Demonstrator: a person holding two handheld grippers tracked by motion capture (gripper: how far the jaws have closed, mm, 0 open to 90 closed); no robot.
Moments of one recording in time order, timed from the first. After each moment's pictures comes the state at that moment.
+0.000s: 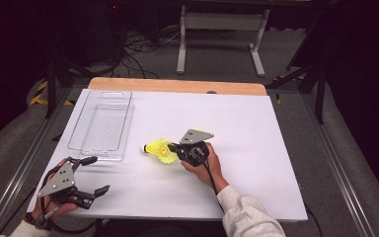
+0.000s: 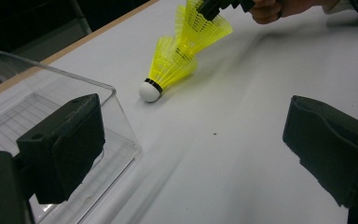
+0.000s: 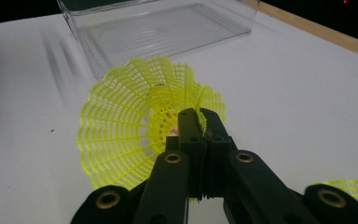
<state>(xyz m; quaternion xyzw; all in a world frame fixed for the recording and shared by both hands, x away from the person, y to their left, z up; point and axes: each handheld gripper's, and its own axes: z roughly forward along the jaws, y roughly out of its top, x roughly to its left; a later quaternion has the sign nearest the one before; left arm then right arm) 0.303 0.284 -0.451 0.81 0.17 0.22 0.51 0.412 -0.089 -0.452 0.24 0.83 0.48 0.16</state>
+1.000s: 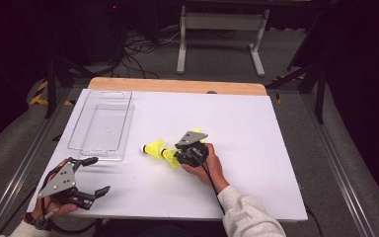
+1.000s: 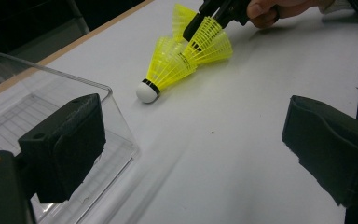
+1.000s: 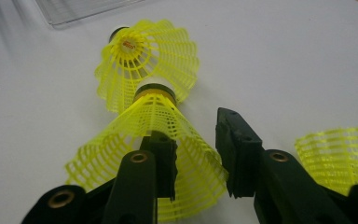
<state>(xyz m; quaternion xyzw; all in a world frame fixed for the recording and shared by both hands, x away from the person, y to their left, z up) 0.302 0.283 -0.450 0.81 0.17 0.22 0.51 0.419 -0.089 -0.467 0.26 0.86 0.40 0.17</state>
